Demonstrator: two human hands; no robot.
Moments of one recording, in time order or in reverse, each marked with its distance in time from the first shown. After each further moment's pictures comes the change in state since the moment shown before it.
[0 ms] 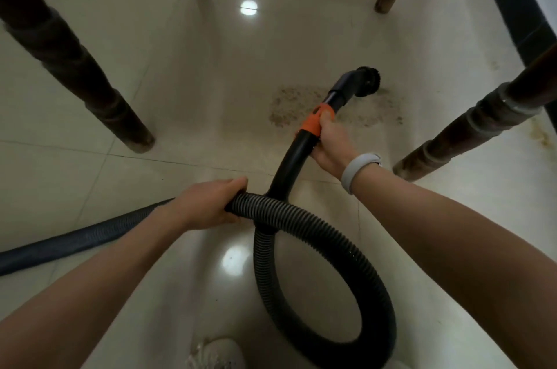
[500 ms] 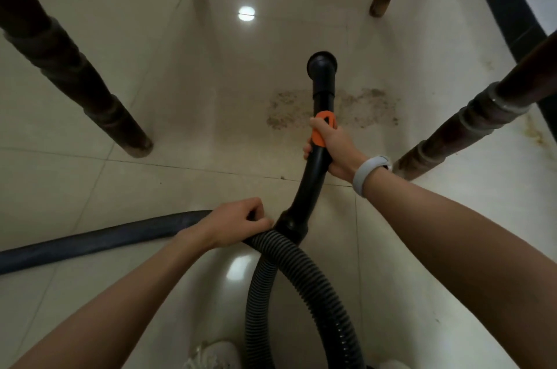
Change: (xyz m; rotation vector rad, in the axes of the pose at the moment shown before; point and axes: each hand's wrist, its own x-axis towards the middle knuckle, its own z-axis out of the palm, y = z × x) left_hand 0.007 0.029 0.033 -0.426 -0.036 -0.102; right_hand -0.014 -0.009 -0.021 -0.243 -0.145 -0.031
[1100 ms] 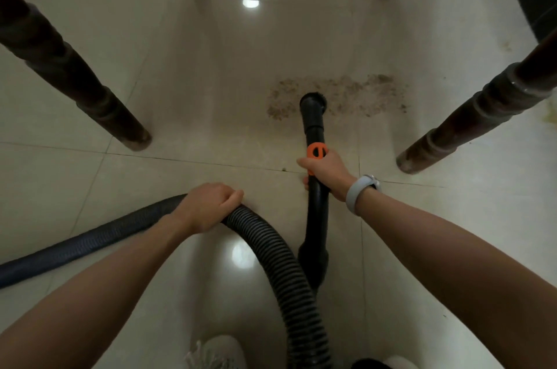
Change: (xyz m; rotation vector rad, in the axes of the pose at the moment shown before) left_hand 0.012 -0.034 -0.016 0.375 0.187 0.084; right_hand 0.010 0.056 -0.023 -0.420 0.068 0.172
